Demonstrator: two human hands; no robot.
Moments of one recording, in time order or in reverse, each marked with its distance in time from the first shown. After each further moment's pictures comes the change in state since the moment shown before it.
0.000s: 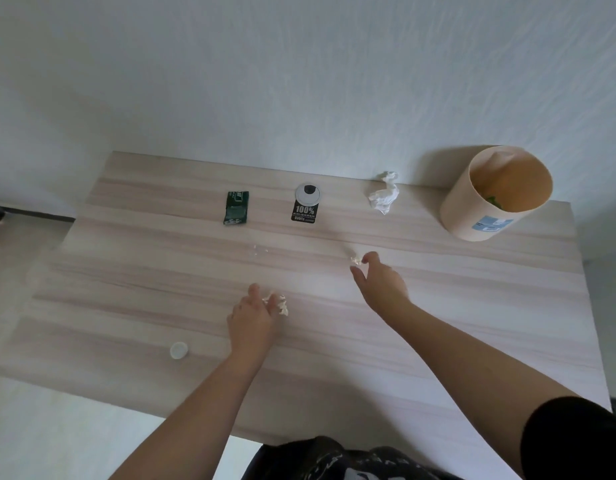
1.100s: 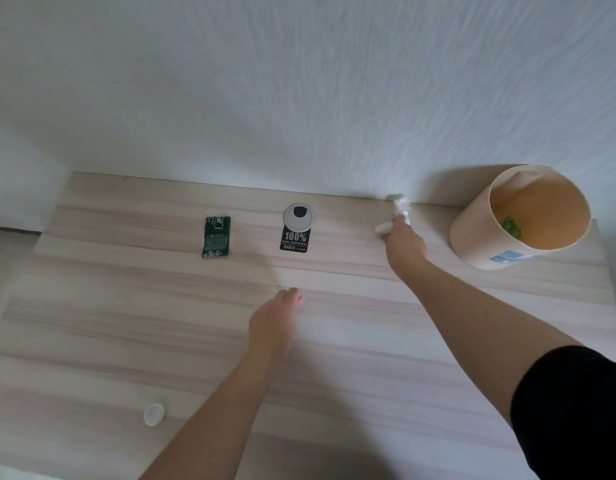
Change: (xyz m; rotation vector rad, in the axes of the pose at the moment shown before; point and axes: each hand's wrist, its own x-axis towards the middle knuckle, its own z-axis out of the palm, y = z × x) left_hand 0.075 0.073 0.001 0.050 -0.069 0.420; right_hand 0.164 0.015 -0.046 -0.036 0.055 0.273
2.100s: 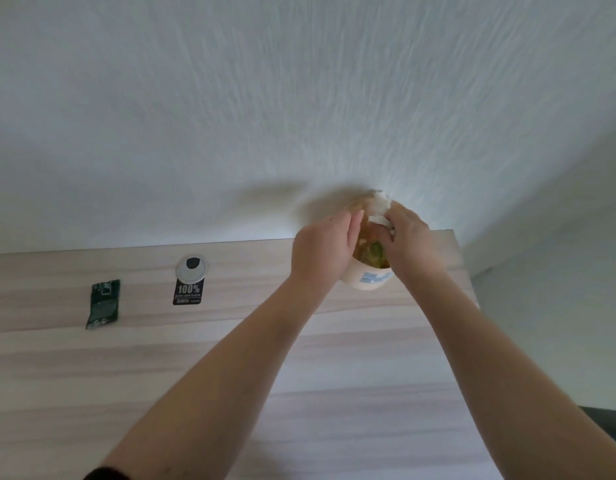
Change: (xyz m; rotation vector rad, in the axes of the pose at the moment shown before) left_hand 0.118 0.302 -0.075 -0.166 0.489 0.465; right_hand -0.041 0.140 -0.184 0.243 0.455 -0.313
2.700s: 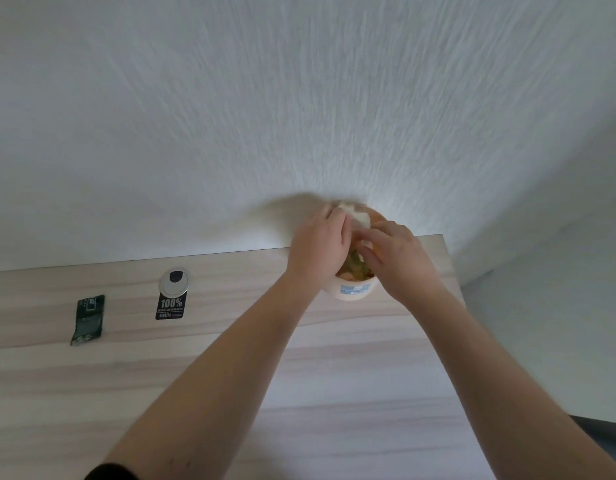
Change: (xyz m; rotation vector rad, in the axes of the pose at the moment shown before) left_hand 0.028 0.014 0.054 -0.011 -0.148 -0.027; right_hand -0.004 0.030 -0.019 -0.044 -0.097 -0.197
